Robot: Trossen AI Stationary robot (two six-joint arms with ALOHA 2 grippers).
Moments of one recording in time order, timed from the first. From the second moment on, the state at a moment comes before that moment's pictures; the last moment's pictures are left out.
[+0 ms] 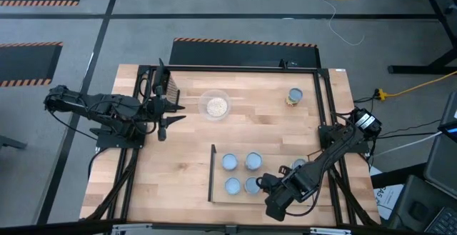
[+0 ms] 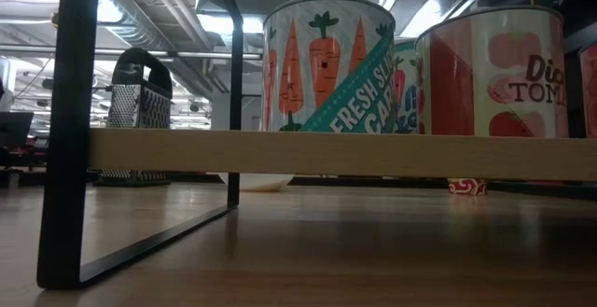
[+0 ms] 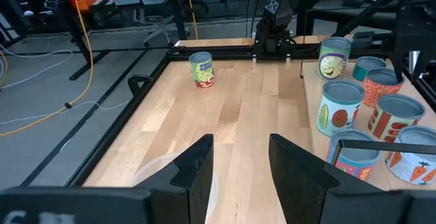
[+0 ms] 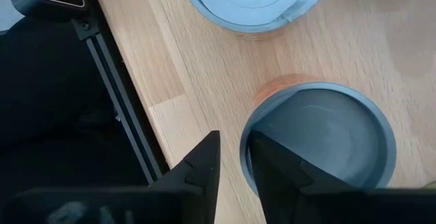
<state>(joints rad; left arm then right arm) -0.23 0.66 0.75 -0.39 -0.45 -0.04 0.72 1.80 1.42 -0.90 0.03 1.12</state>
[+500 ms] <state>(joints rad) -0.23 0.66 0.75 -0.39 -0.45 -0.04 0.71 1.80 1.57 -1.05 0.03 1.06</state>
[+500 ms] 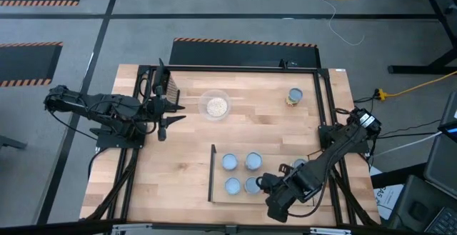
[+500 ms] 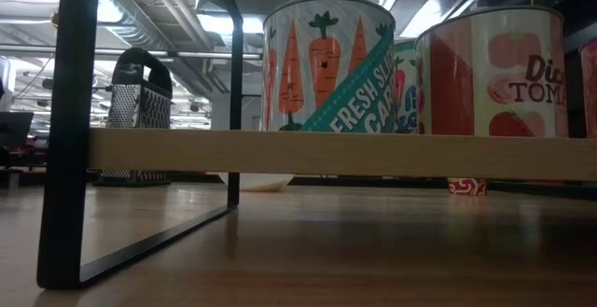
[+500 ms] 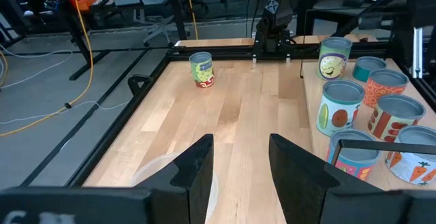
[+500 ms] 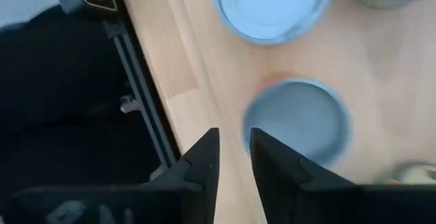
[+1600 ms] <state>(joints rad) -0.22 1.02 0.76 0.05 -0.45 0.05 0.14 1.15 1.14 -1.21 0.38 0.51</state>
